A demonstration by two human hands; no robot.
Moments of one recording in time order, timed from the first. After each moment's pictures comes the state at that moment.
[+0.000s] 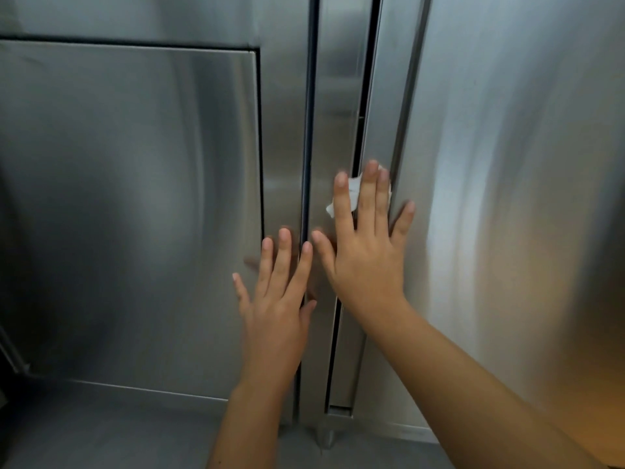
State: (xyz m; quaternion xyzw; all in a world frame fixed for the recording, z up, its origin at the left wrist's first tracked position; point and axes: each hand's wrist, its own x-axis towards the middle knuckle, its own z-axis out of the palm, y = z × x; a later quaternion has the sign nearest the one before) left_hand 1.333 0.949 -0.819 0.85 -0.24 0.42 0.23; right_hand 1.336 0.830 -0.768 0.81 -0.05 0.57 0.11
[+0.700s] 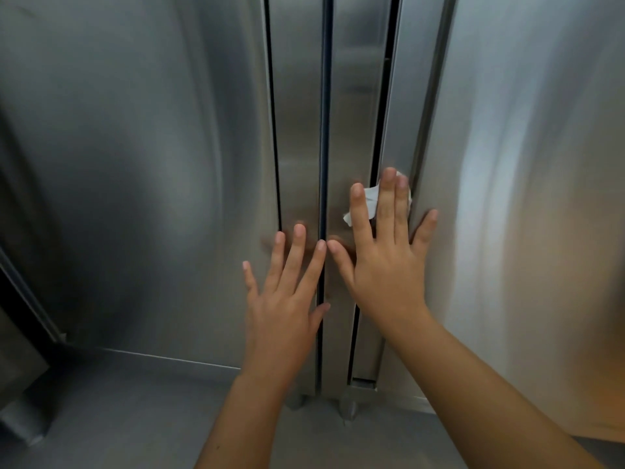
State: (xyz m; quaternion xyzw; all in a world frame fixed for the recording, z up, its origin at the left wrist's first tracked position) left_hand 1.338 0.967 -0.856 0.86 -0.25 0.44 0.10; right_hand 1.333 0.829 -0.820 0.83 -0.05 0.55 0.11
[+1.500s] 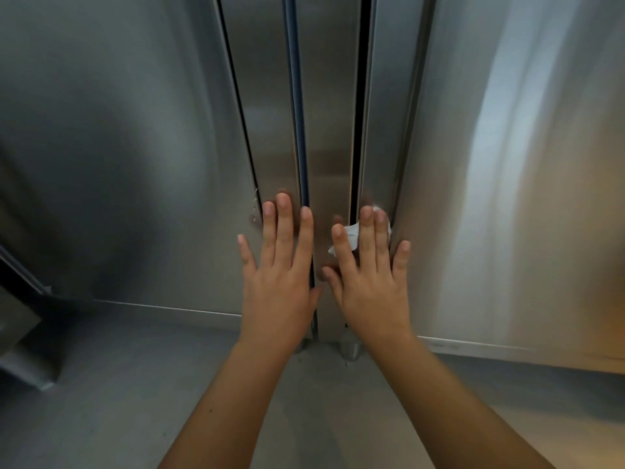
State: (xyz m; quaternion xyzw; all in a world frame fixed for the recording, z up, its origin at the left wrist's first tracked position) left_hand 1.337 0.956 -0.918 0.89 -0.25 0.38 0.08; right_hand 1.324 0.825 -0.959 0.87 -0.05 0.48 0.12
